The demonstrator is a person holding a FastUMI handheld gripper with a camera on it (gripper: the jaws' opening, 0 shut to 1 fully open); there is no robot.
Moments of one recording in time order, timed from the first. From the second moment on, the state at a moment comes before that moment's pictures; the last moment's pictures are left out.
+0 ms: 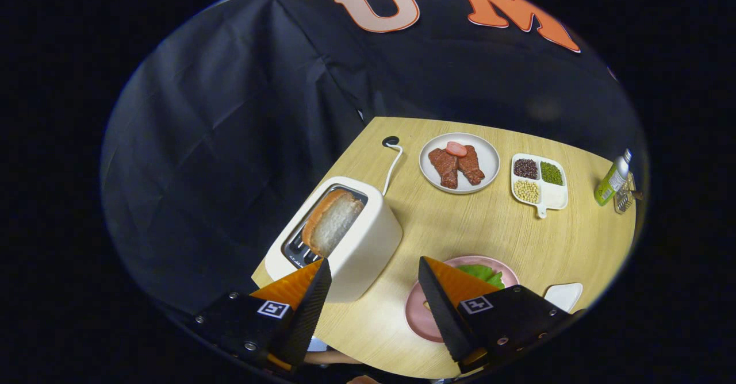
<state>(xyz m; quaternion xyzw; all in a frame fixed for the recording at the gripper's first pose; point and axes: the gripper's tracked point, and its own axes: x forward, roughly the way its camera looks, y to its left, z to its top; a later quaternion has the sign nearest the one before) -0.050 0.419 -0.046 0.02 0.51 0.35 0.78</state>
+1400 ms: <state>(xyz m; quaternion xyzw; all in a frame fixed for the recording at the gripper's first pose) -0.041 0.515 -0.088 -0.01 0.61 0.30 0.73</state>
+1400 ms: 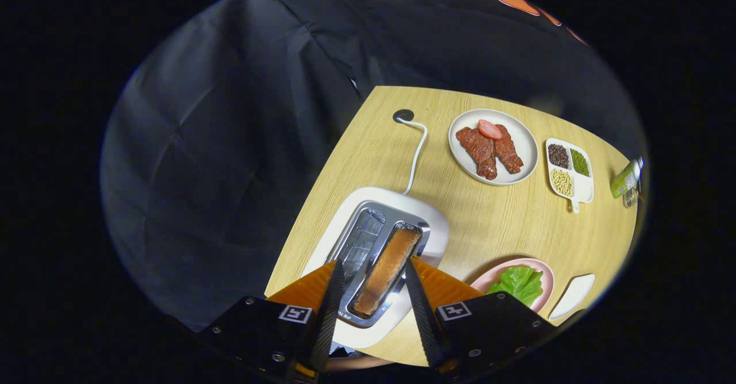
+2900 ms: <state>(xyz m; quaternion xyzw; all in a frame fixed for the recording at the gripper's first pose) -0.035 0.459 0.002 0.11 0.51 0.35 0.78</state>
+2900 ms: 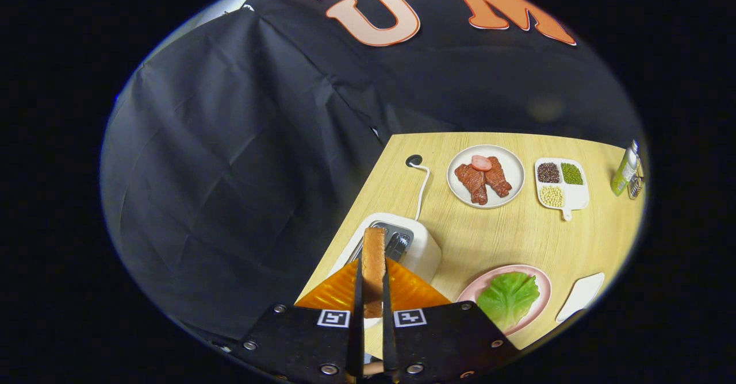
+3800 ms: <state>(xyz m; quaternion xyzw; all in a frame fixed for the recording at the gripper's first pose) -0.041 0.378 -0.029 0.16 0.51 0.32 0.78</state>
